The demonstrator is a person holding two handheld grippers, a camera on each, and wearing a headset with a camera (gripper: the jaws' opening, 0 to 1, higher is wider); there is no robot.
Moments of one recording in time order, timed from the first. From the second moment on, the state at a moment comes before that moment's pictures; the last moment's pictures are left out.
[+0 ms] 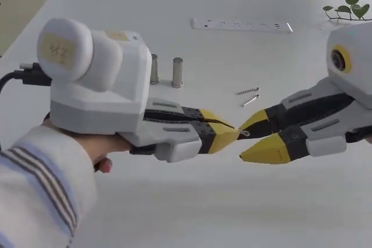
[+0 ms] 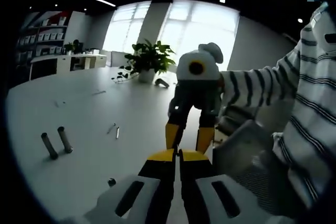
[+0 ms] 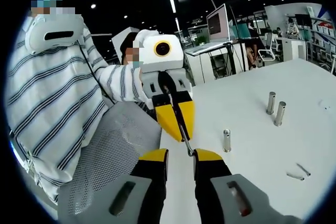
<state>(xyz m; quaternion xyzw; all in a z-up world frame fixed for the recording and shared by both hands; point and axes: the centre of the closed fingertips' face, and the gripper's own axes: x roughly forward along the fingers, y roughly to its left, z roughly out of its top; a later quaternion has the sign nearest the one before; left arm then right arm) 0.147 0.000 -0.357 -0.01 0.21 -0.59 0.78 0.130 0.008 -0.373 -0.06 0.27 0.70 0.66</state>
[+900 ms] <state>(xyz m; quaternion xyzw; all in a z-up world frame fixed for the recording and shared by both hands) 0.140 0.003 -0.362 0.04 0.18 -0.62 0.76 0.126 0.013 -0.371 -0.10 0.25 0.70 0.66</state>
